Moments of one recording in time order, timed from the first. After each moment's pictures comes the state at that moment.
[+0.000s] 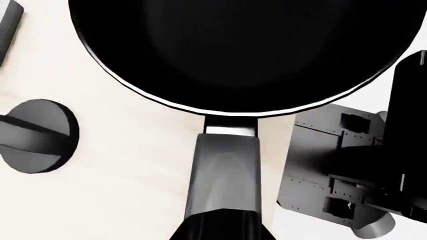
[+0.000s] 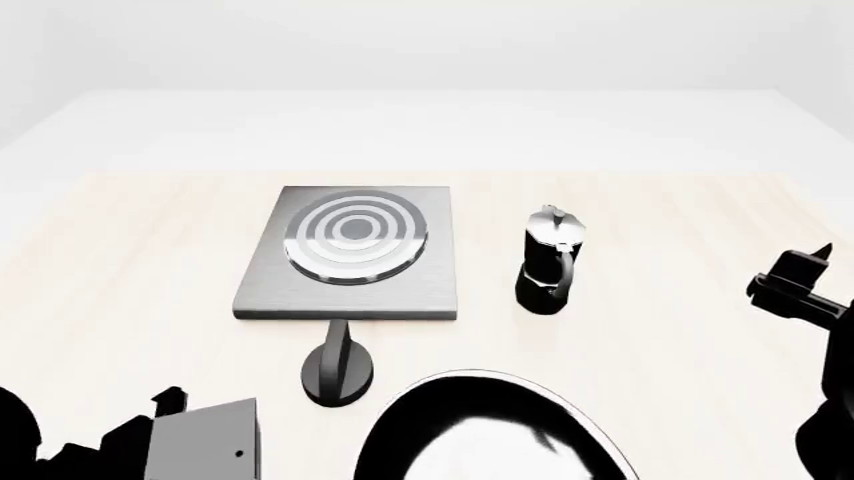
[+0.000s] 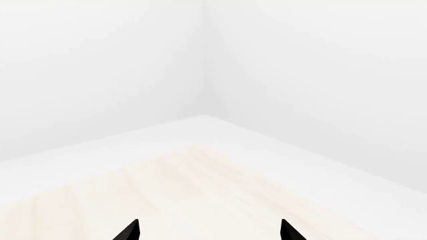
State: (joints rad) left arm -1.55 -1.11 1.09 0.78 -1.66 -1.40 0.20; right arm 0.37 0.35 0.39 -0.50 0.29 0.93 0.42
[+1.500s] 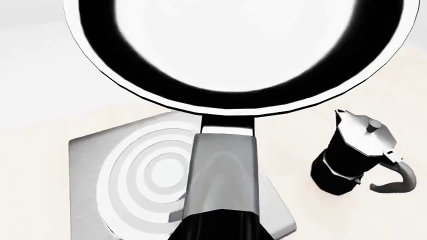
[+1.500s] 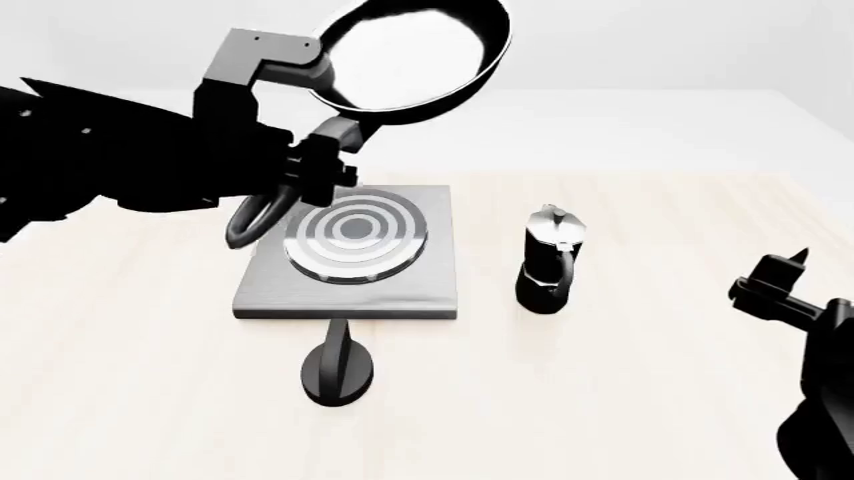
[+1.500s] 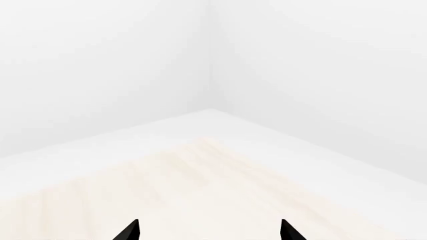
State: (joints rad) left arm -1.70 -0.57 1.33 -0.45 -1.66 -0.82 -0.22; right arm 0.37 0.33 0.36 -0.44 0.30 0.87 0.42
